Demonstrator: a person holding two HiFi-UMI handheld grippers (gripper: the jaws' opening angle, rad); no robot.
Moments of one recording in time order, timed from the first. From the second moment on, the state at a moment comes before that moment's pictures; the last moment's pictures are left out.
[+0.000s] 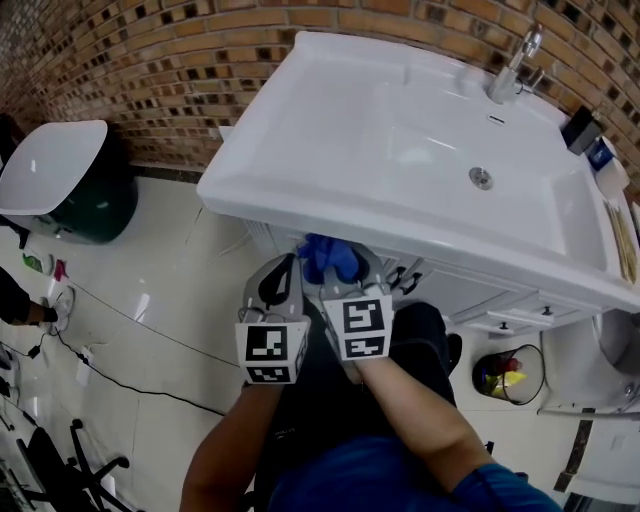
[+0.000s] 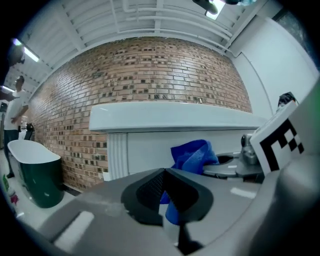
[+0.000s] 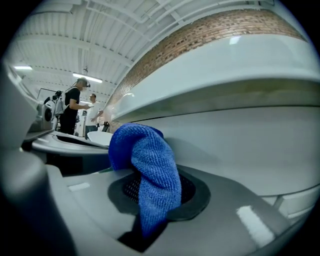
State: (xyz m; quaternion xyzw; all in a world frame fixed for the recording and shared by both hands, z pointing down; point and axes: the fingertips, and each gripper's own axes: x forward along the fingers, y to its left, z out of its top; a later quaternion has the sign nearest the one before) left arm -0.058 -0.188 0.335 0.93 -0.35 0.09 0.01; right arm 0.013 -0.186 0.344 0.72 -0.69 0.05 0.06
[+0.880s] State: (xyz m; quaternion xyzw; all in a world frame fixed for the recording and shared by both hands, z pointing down) left arm 0.124 -0.054 0.344 0.98 -0.17 0.09 0.00; right arm 0.197 -0.014 0.344 0.83 -0.56 0.06 0.05
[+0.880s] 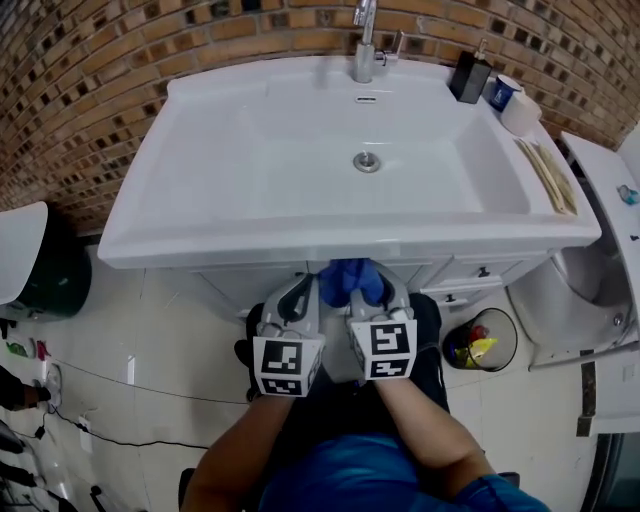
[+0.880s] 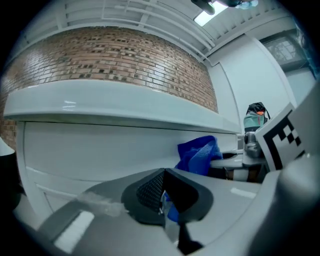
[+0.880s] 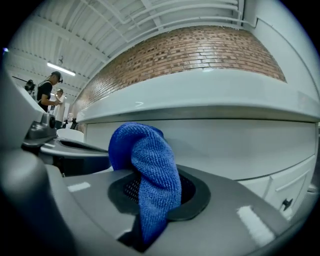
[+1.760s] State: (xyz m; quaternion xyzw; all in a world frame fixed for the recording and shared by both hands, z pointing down) left arm 0.242 0.062 0.378 0.99 -0.05 0.11 0.00; right arm 0.355 0.139 0.357 0.91 -0.41 0.07 0.06
